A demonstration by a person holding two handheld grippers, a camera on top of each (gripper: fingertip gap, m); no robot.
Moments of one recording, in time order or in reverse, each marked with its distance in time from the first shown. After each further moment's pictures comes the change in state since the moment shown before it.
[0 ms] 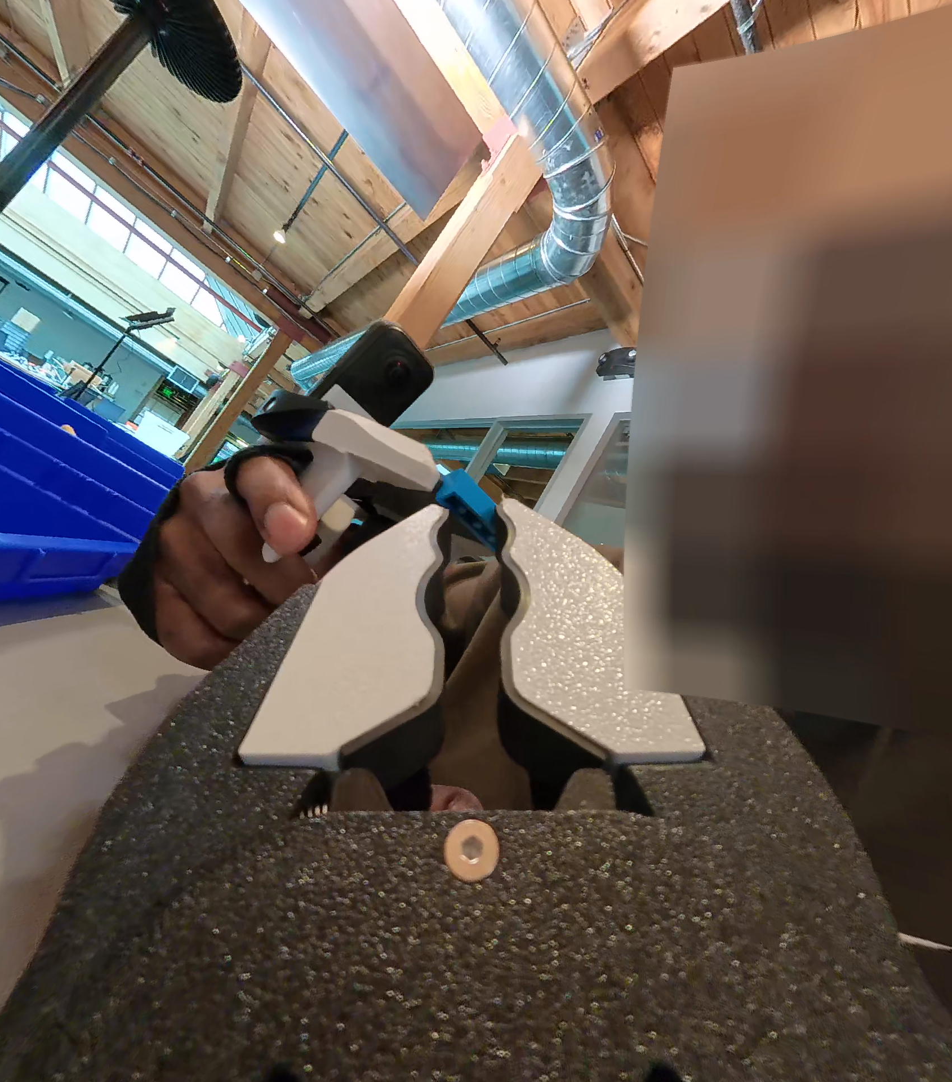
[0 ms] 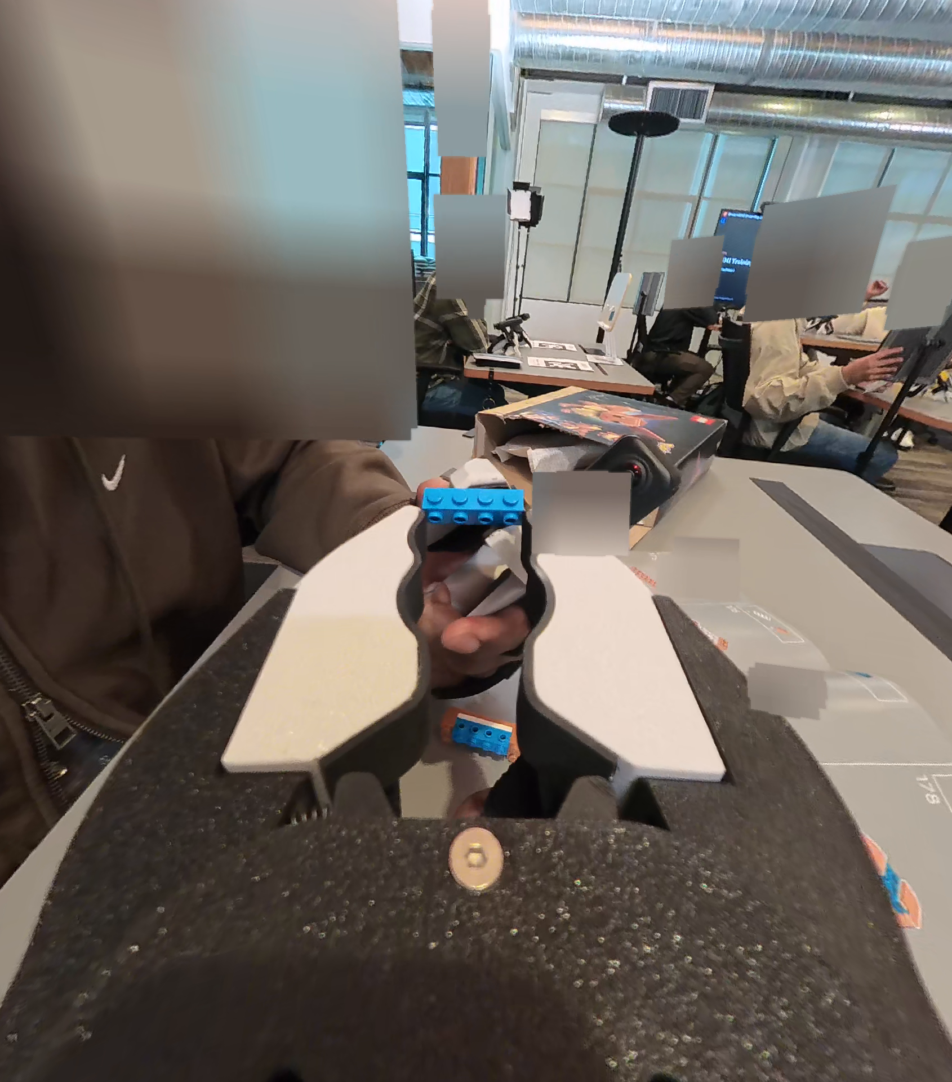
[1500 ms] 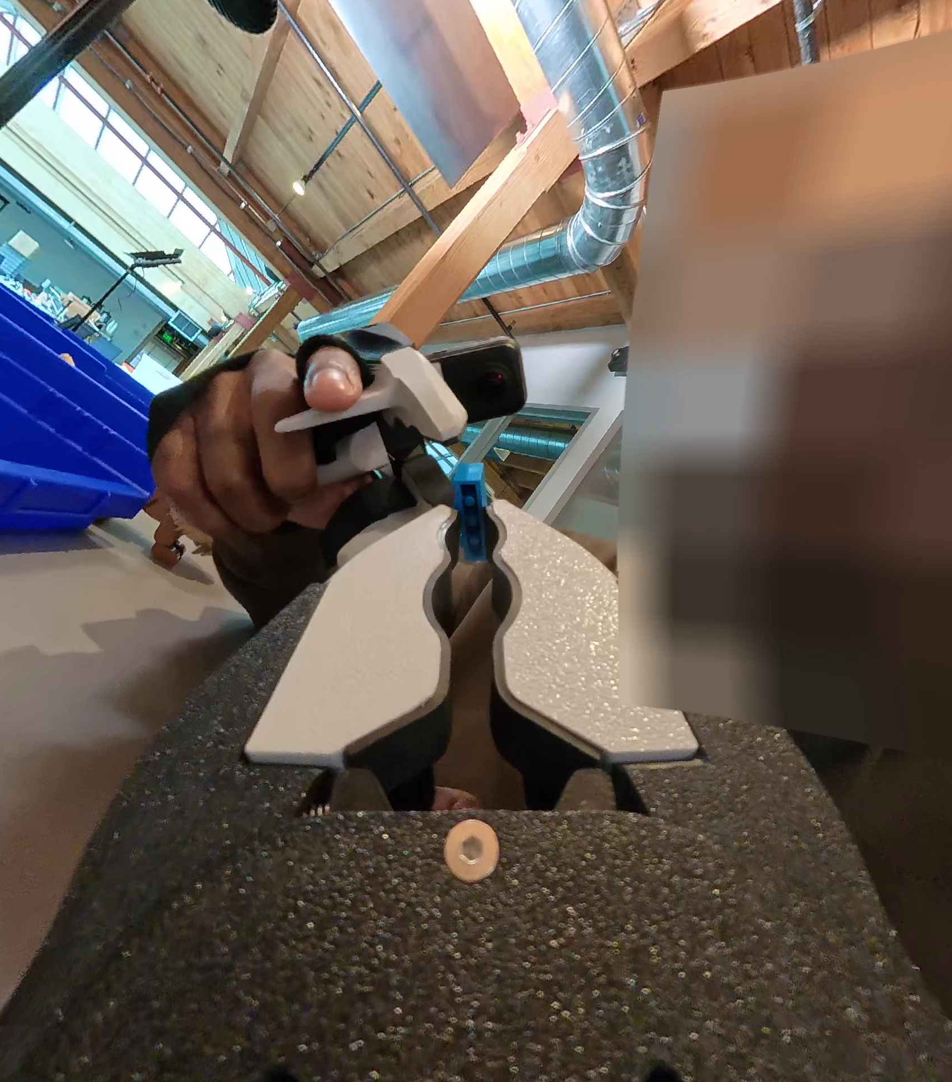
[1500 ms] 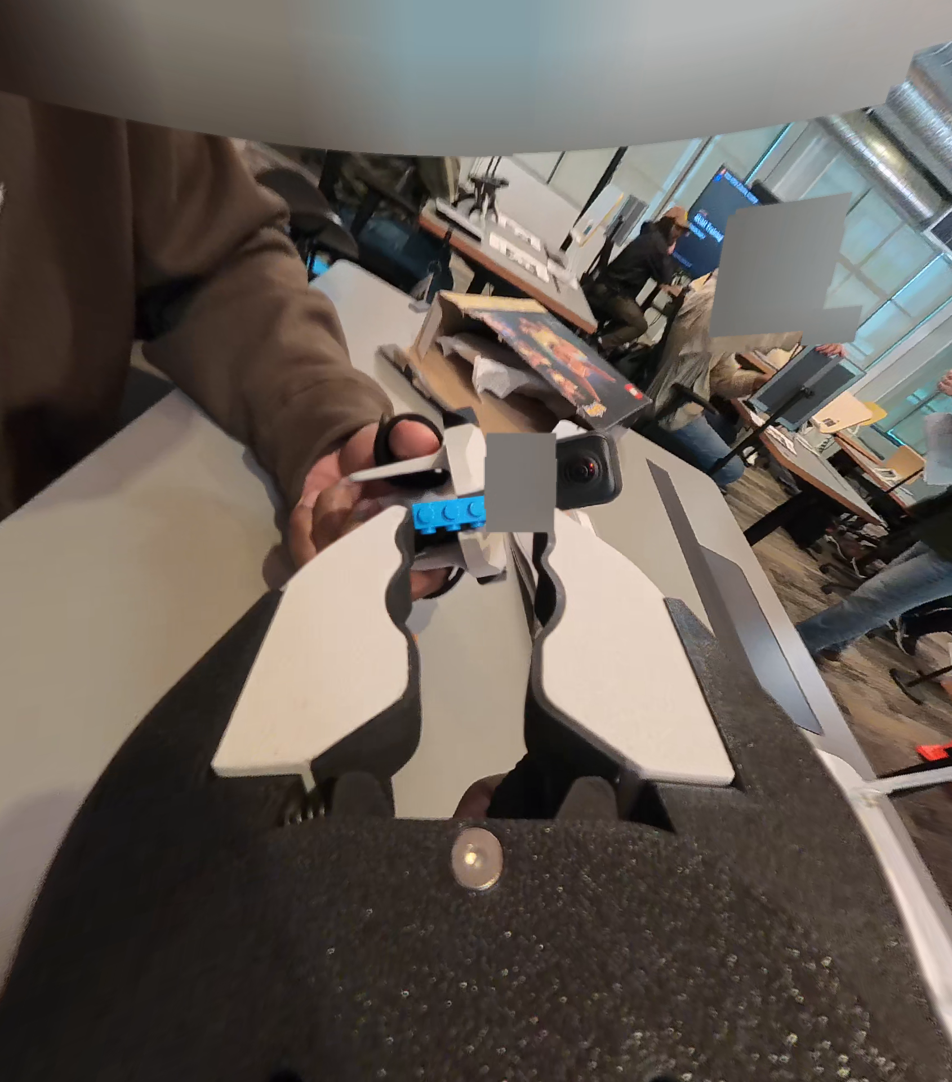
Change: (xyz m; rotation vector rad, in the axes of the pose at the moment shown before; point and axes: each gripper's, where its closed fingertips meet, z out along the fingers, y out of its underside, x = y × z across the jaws) left arm -0.010 0.011 0.002 -0.037 -0.041 -0.102; right arm -0.001 0.009 -0.012 -0.256 0.054 -0.436
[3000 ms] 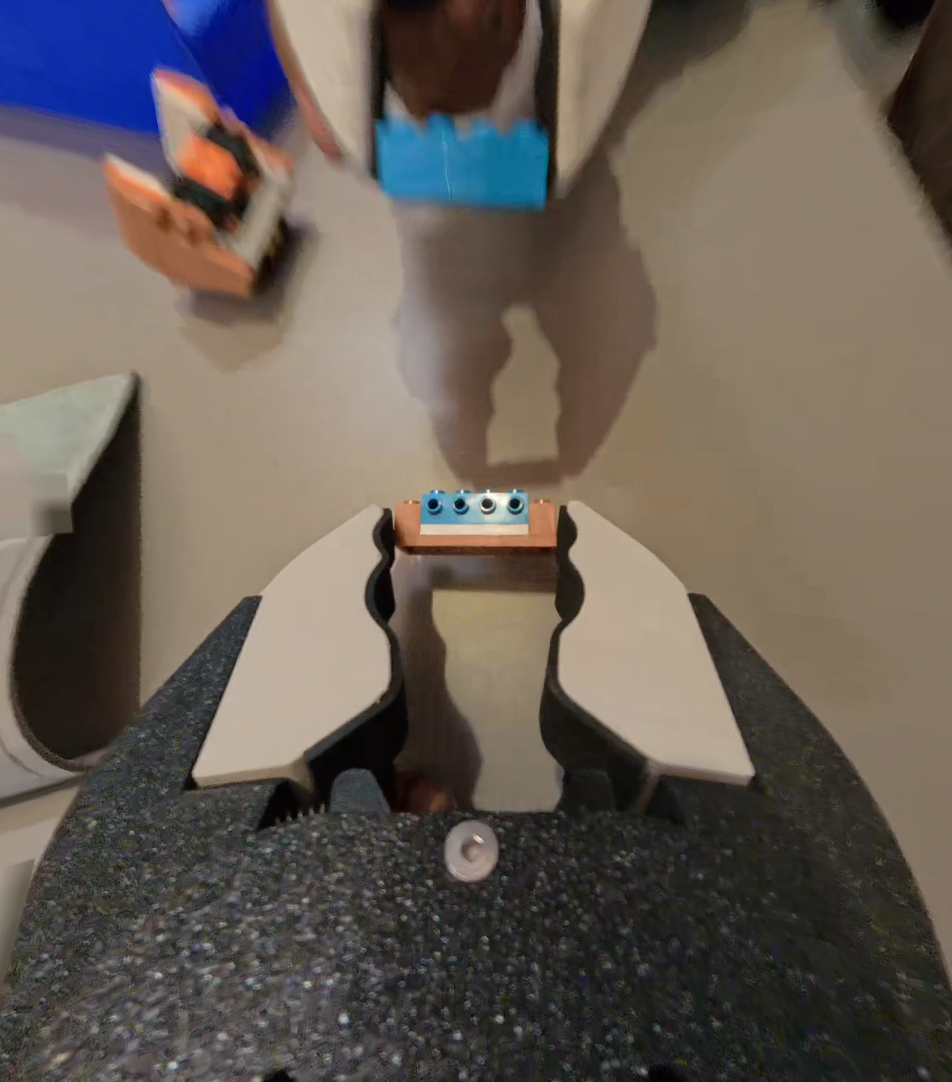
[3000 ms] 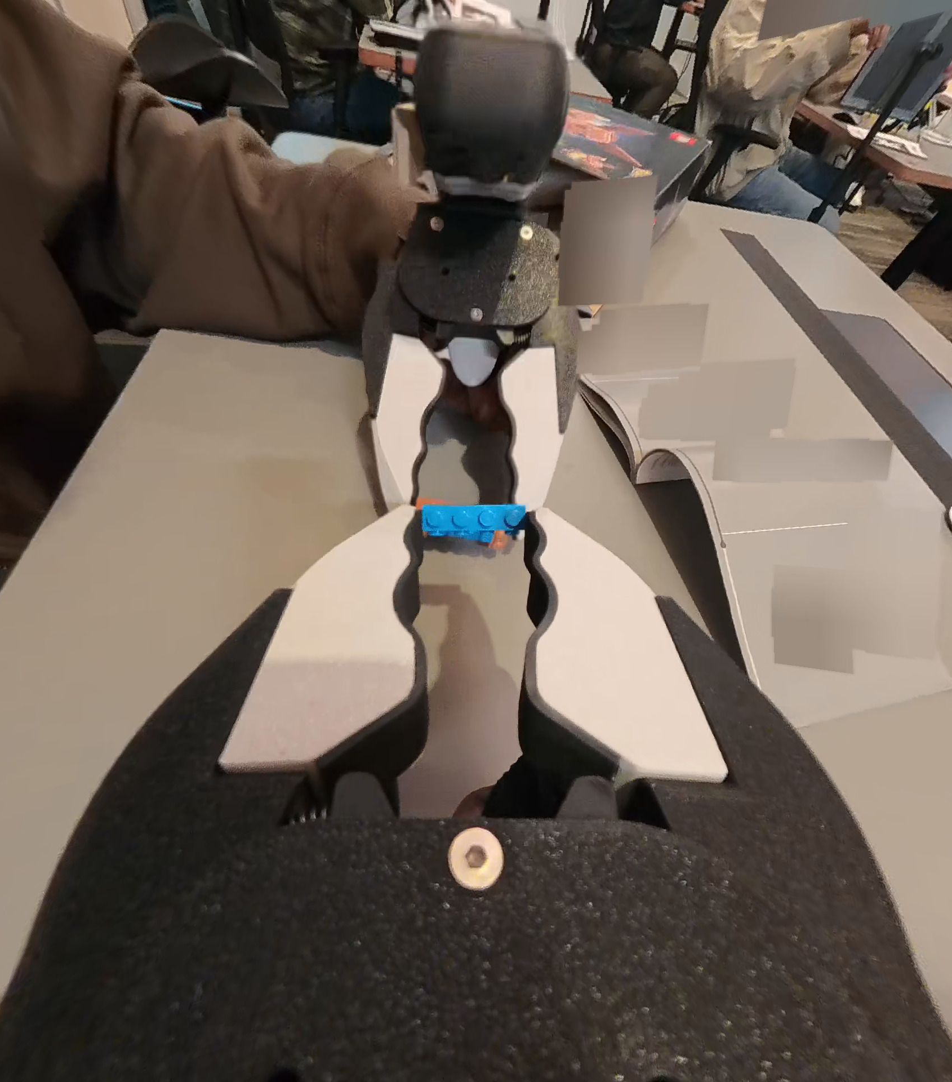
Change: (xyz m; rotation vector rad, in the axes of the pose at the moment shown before) left arm -0.077 0.064 -0.113 -1.098 -0.658 0.739; right arm -0.025 0.067 0.011 -0.209 0.021 0.383
